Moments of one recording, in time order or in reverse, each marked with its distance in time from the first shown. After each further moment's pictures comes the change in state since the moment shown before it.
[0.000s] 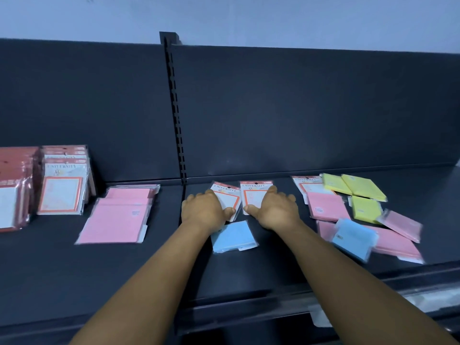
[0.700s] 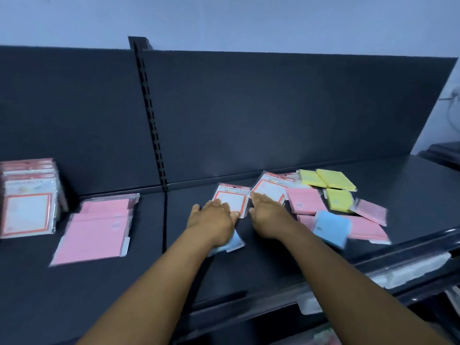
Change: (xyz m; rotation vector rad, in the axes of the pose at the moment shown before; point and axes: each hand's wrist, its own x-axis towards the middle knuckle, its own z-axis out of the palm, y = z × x) left_hand -0.012 0.029 0.007 0.171 -0.170 0.379; right_hand -0.015 0.026 -0.005 -0.035 -0.115 -0.209
